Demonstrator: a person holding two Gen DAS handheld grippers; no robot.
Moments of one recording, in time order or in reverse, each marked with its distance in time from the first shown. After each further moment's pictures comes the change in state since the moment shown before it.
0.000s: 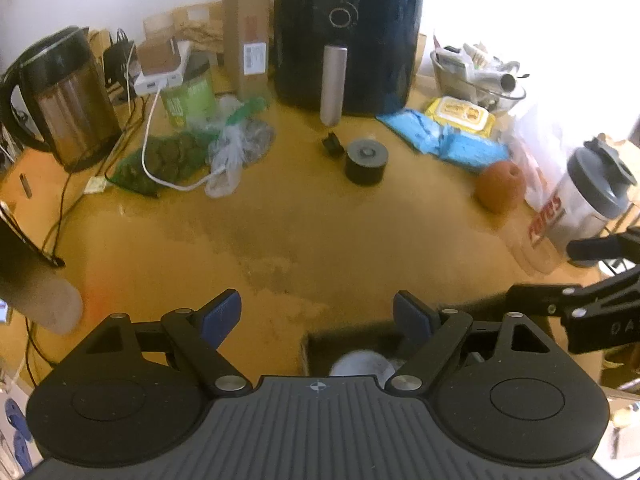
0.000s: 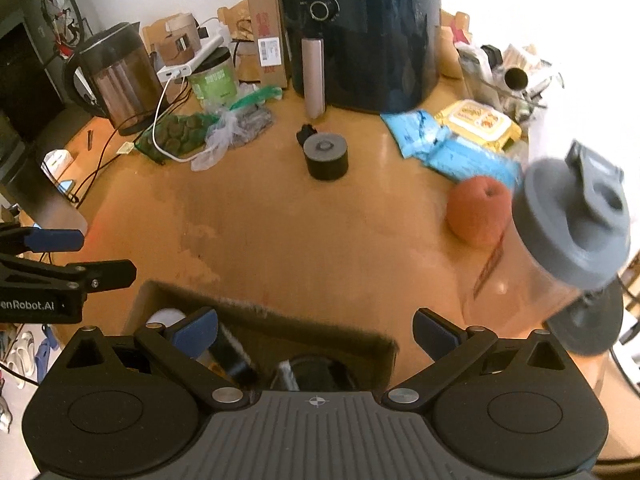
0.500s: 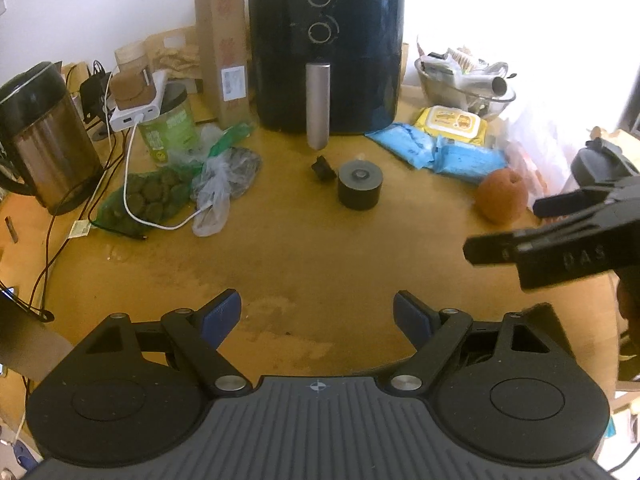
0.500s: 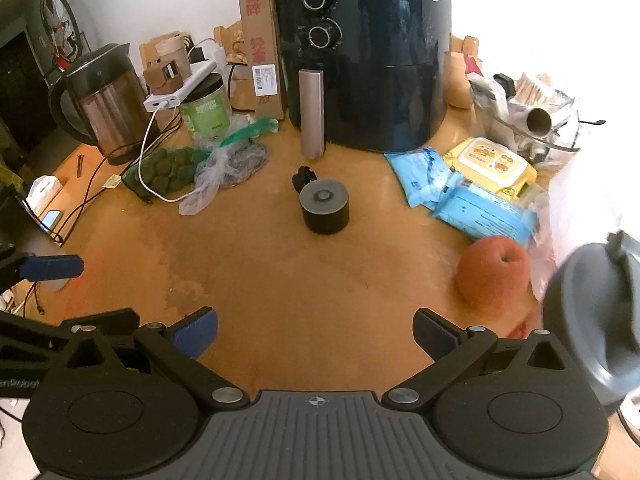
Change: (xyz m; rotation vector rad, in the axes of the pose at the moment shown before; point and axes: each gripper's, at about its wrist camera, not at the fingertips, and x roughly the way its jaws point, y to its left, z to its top) left arm 0.020 0.002 0.013 0.081 -0.048 -0.028; right arm 0.036 0.002 0.045 -0.007 -0.062 -0.011
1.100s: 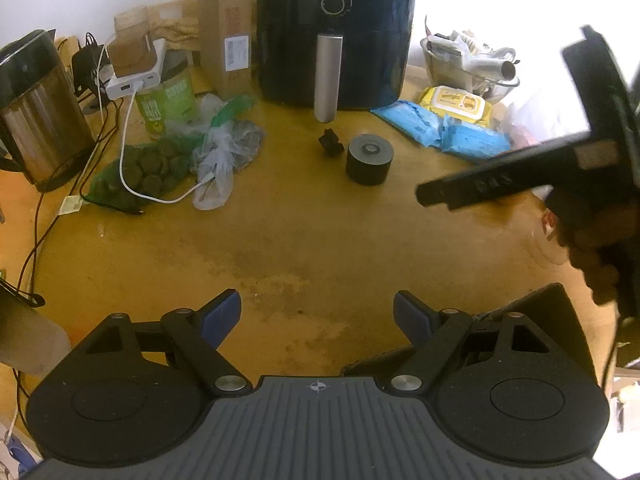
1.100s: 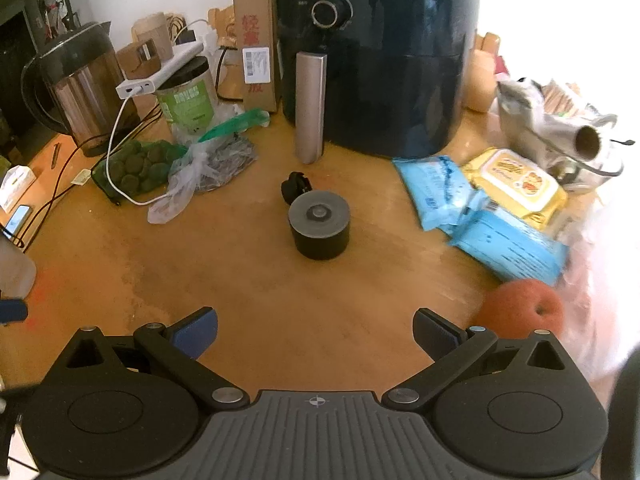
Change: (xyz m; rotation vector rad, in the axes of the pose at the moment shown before) left arm 0.012 0.026 -0.004 -0.014 0.063 -0.053; right arm 0.072 0.003 0.034 -0.044 0.032 -0.030
